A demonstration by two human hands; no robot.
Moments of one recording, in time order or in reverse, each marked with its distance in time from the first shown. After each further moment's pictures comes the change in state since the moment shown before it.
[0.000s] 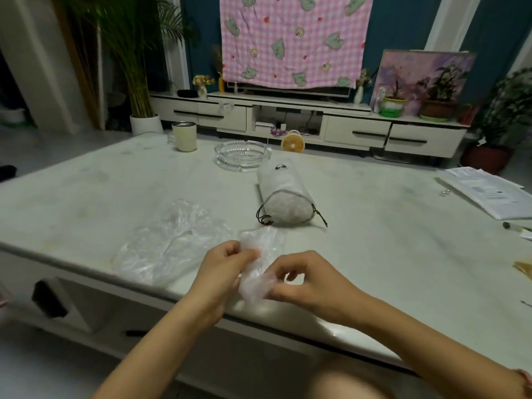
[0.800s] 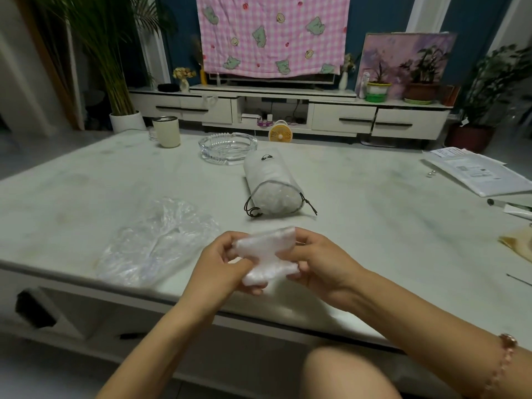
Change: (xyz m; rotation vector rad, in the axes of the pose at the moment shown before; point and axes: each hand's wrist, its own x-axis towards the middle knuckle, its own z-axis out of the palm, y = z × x) left_hand -0.016 0.003 0.004 0.026 -0.153 0.174; right_hand 0.005 0.002 -0.007 0.827 0.230 0.494
